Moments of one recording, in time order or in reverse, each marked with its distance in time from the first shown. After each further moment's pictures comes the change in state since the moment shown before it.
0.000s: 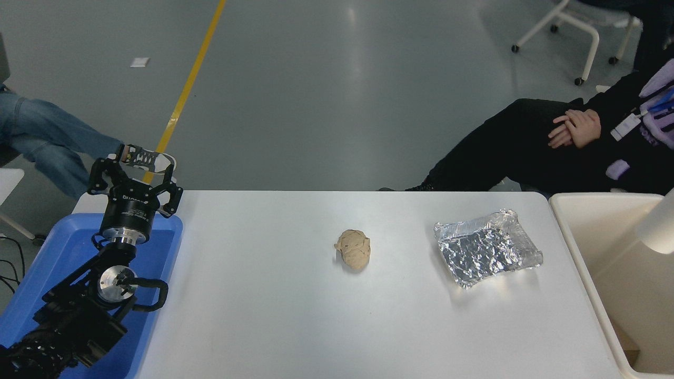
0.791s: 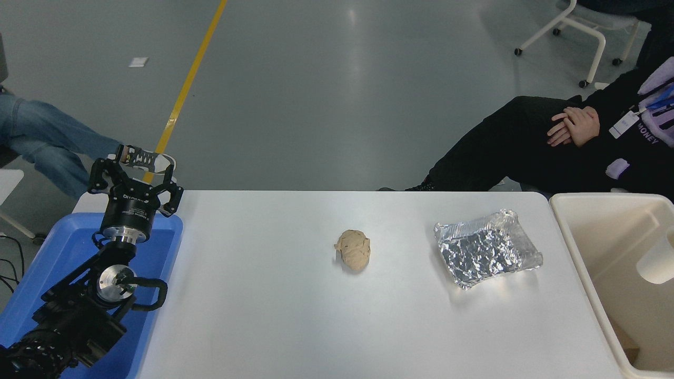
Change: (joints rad) left arm 0.000 0.000 0.000 0.000 0.000 0.000 0.000; right arm -0.955 0.050 0.625 -0.634 0.012 -0.259 -0.001
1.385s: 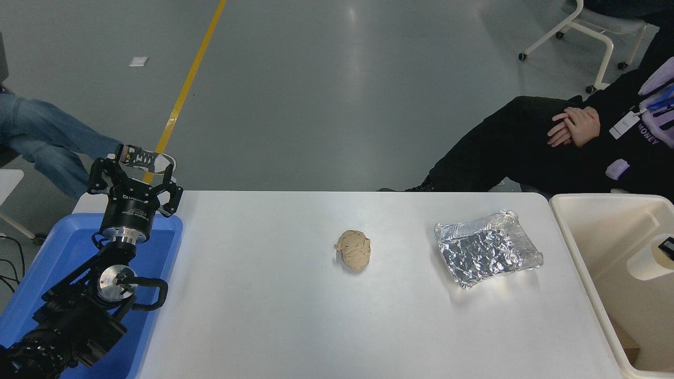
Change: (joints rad) left arm 0.000 0.000 0.000 0.000 0.000 0.000 0.000; right arm -0.413 0.219 0.309 -0.444 -0.002 -0.208 0.001
